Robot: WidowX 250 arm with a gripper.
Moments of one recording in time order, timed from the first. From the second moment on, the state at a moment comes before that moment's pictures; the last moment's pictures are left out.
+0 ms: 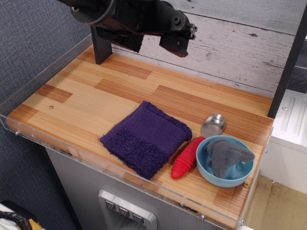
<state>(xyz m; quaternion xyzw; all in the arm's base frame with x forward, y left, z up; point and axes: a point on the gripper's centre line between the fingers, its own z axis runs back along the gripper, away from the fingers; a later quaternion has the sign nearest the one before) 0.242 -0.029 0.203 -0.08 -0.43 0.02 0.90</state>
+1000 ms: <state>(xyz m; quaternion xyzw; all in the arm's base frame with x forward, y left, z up) 0.245 -0.071 0.187 -0.09 -0.40 -0.05 0.91</state>
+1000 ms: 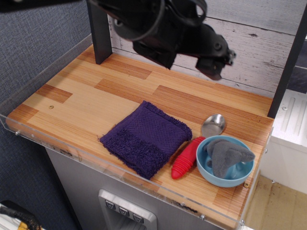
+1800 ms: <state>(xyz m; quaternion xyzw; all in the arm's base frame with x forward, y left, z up) 0.263 -0.100 0.105 -0.11 -0.29 -0.07 0.95</state>
